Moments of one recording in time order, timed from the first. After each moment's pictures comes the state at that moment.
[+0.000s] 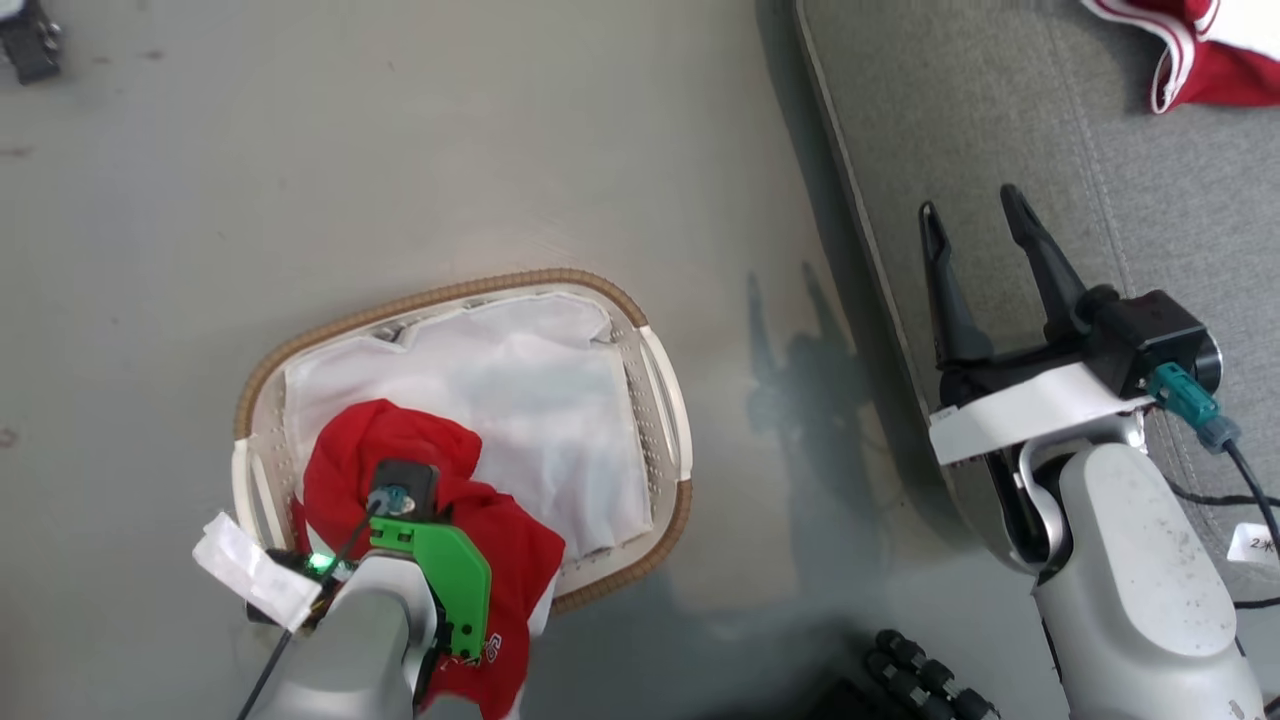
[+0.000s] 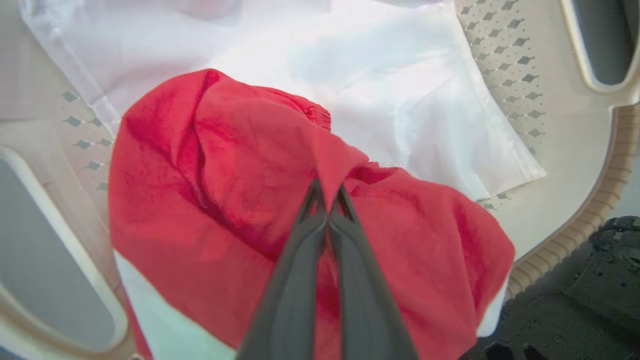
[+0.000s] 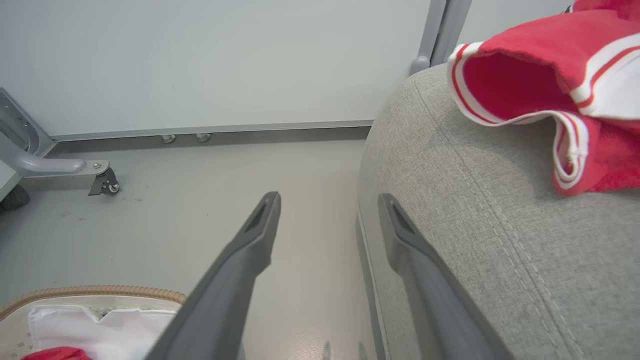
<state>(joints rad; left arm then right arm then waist) -0.63 0.05 -0.62 1.26 -0.46 -0.05 -0.15 -0.42 -0.05 0.06 0.21 0.17 0.13 -0.26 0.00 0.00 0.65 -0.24</state>
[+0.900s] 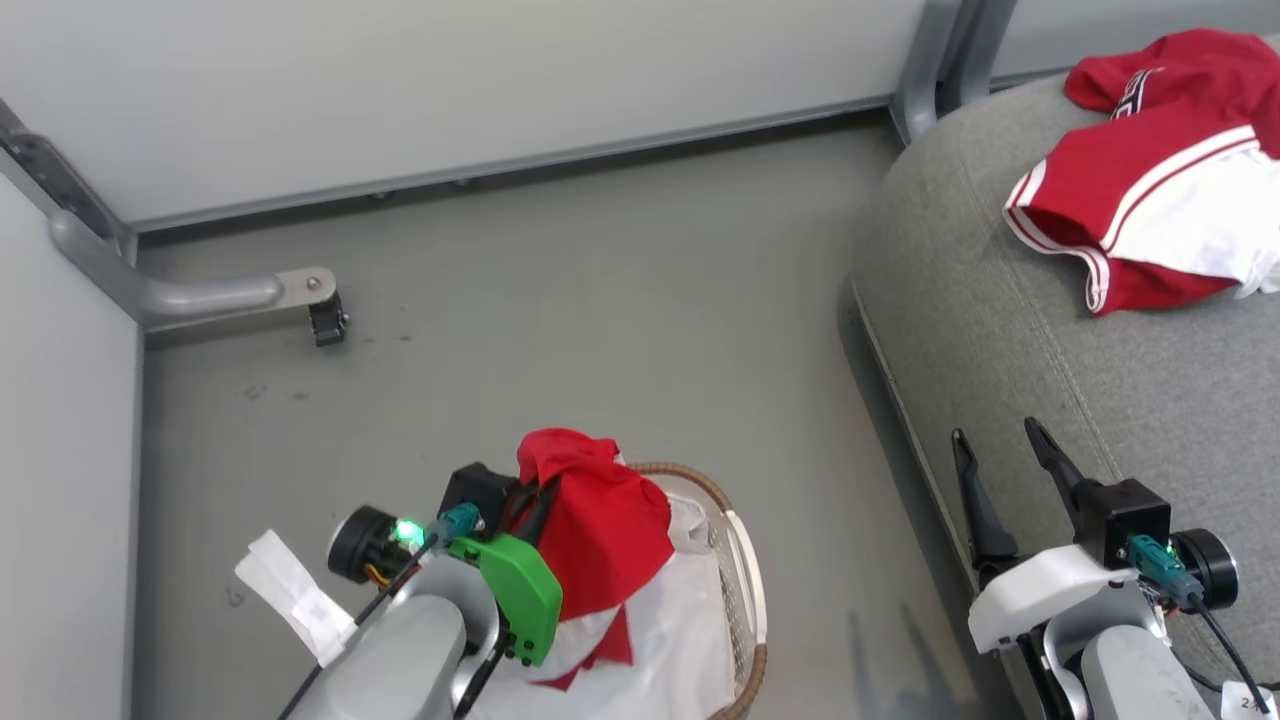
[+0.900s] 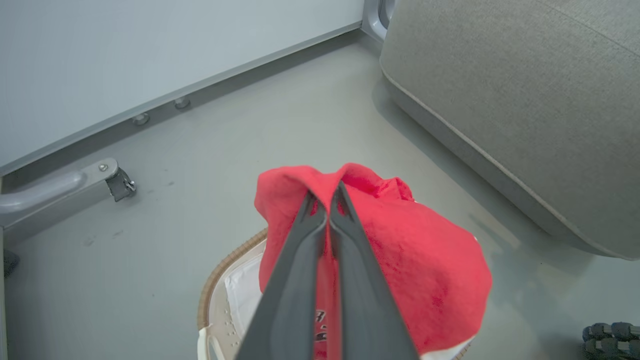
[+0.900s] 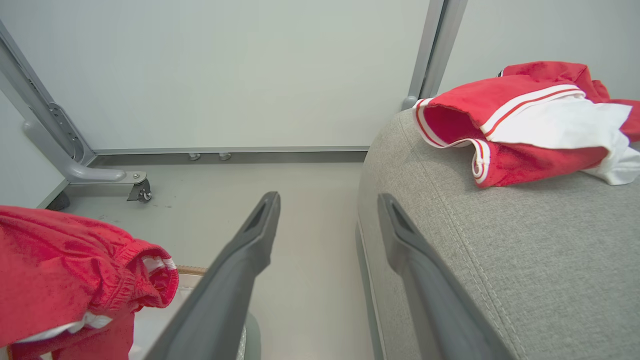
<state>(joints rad) -0.53 0.09 -0.75 0.94 -0.46 -0.12 -0.26 -0.17 -0.05 -0.03 0.34 0.06 0.13 -0.26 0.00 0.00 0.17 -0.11</state>
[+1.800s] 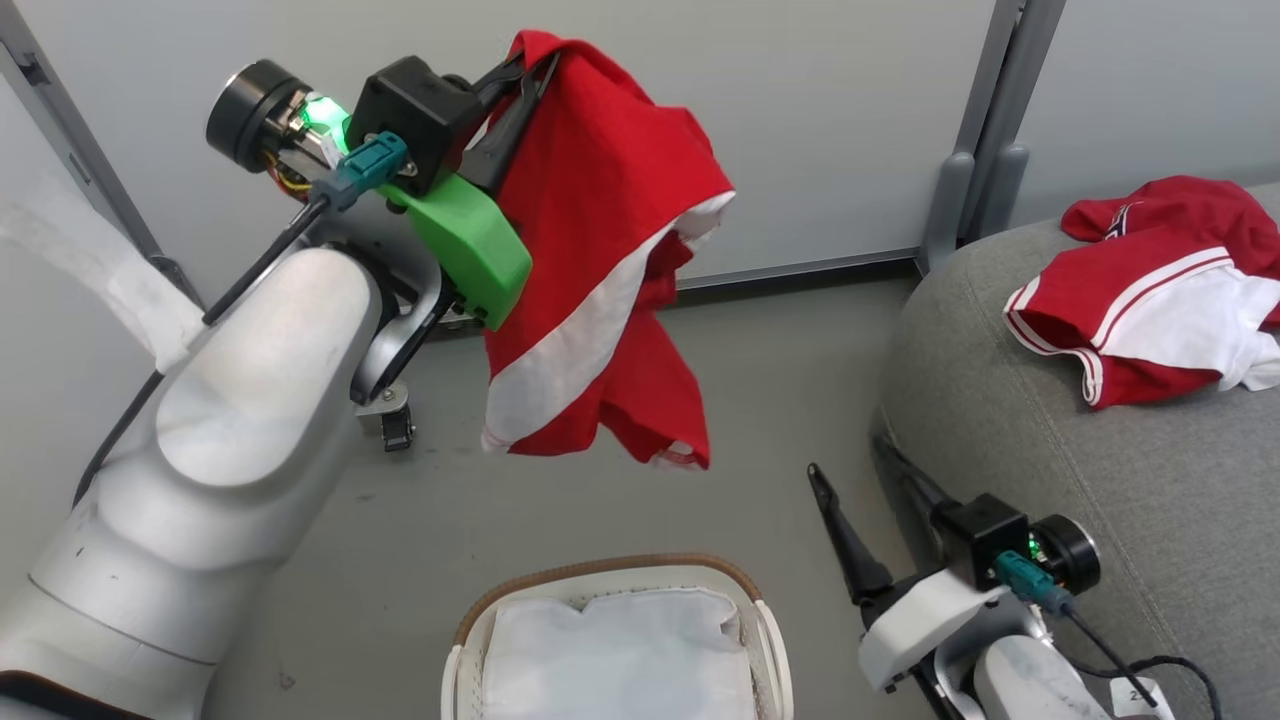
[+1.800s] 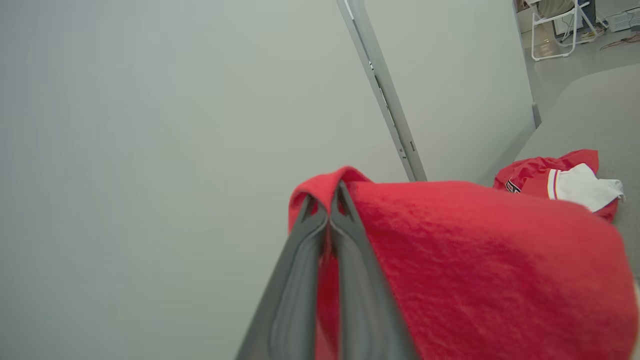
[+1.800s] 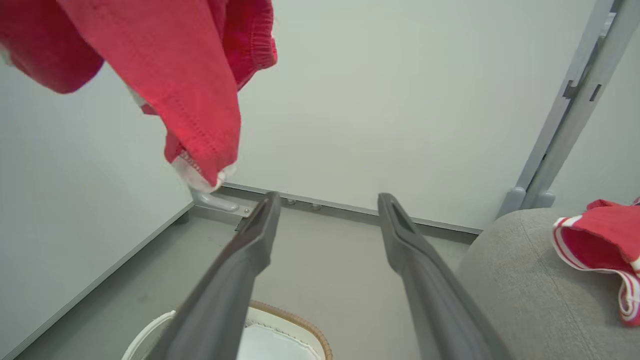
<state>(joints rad) -0.95 0.31 -0.74 0.38 -0.45 -0.13 -0.02 -0.19 -0.05 0.23 0.34 0.09 0.13 -0.26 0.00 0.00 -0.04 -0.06</state>
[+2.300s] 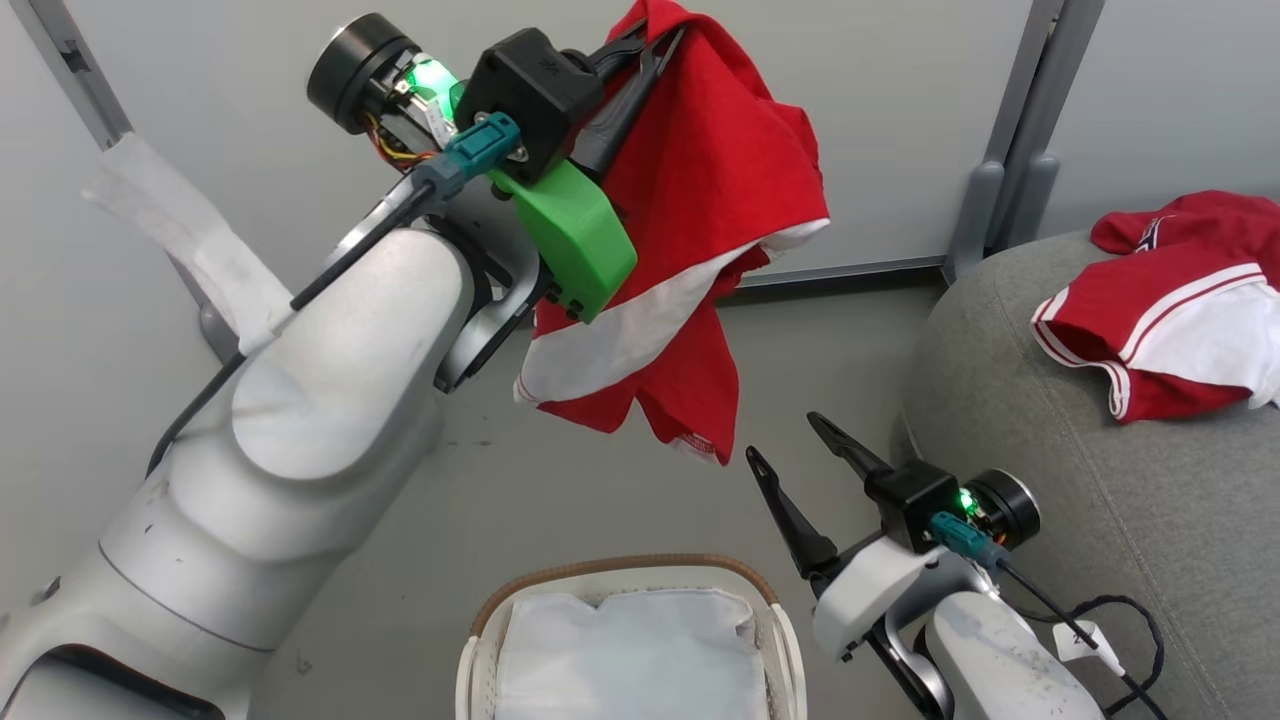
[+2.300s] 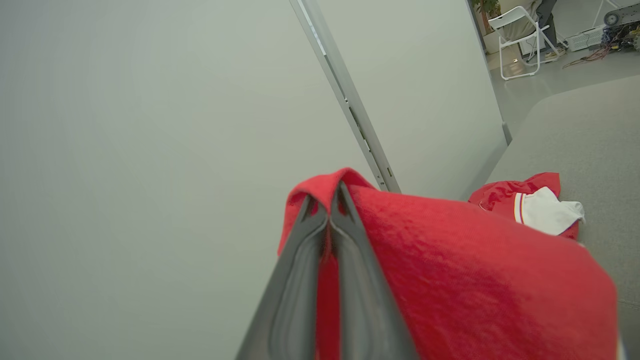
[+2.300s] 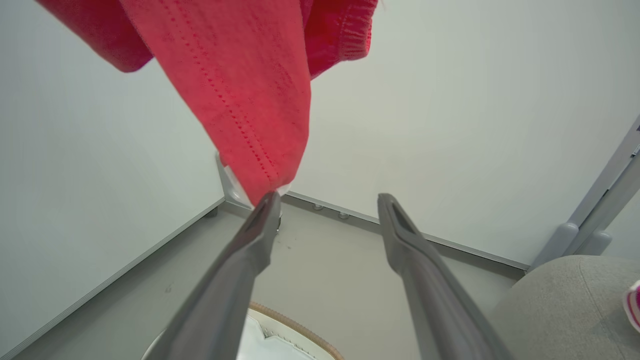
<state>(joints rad) -1.00 0.23 -0.78 0.31 -0.45 -0.12 0.02 -0.30 -0.05 0.37 0.43 0.12 0.13 -0.26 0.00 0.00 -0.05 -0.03</state>
